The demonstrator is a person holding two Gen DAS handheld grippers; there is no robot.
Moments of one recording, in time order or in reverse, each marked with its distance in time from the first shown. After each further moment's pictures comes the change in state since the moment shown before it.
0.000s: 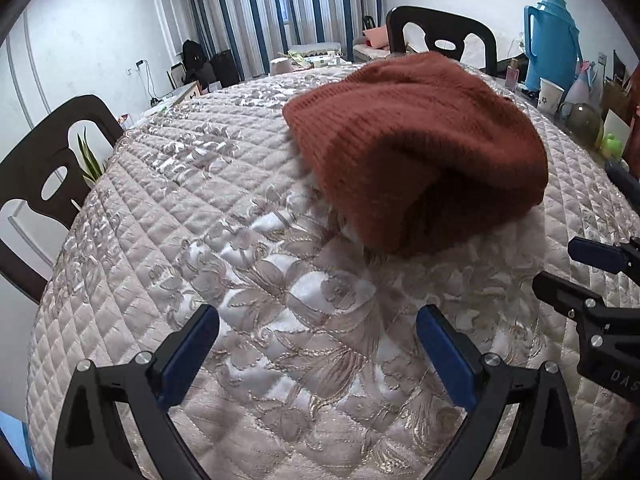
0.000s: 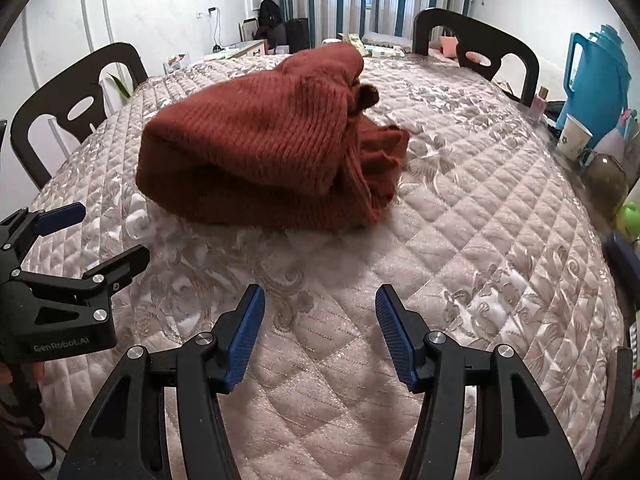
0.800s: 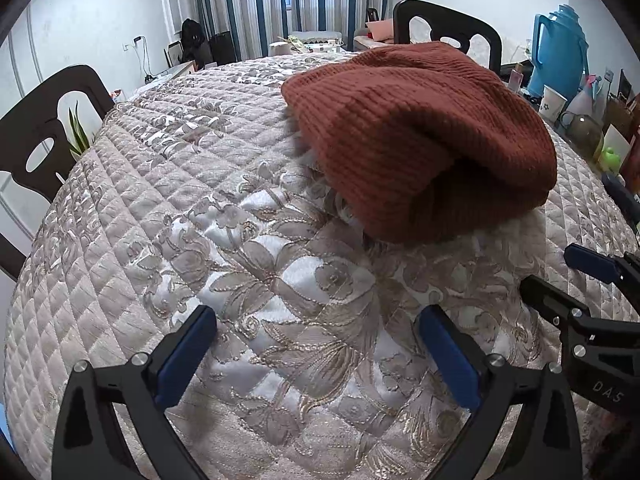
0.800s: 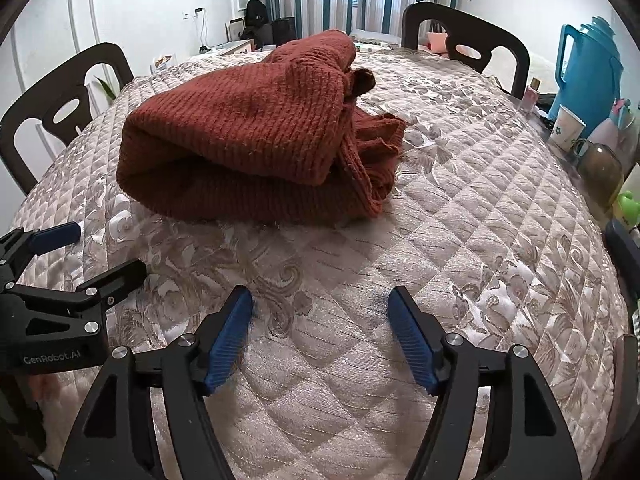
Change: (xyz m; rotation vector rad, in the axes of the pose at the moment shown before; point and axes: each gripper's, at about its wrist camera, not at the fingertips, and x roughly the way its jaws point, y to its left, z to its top) left arm 0.011 0.005 -0.004 -0.063 0.043 -0.064; right arm 0.009 0.003 0.000 0.041 -0.006 -0.037
